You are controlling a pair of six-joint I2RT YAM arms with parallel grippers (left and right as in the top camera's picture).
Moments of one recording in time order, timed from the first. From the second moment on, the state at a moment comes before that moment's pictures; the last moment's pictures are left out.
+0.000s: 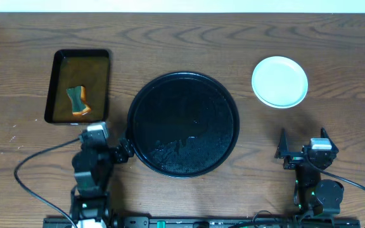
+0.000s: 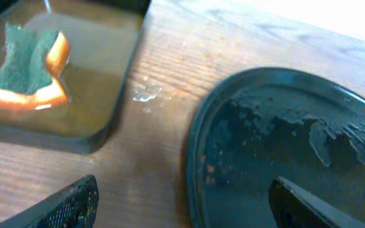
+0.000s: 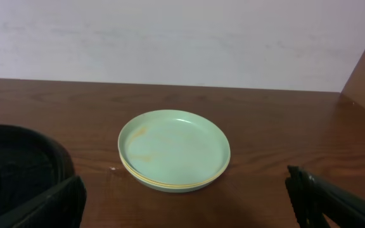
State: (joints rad) left arm 0.09 0.59 0.06 0.11 0.16 -0.21; right arm -0.01 0.01 0.01 -0.07 0.02 -0.06
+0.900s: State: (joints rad) left arm 0.03 0.12 0.01 -0.10 0.12 -0.13; right arm -0.01 0.01 0.01 -0.07 0.02 -0.06
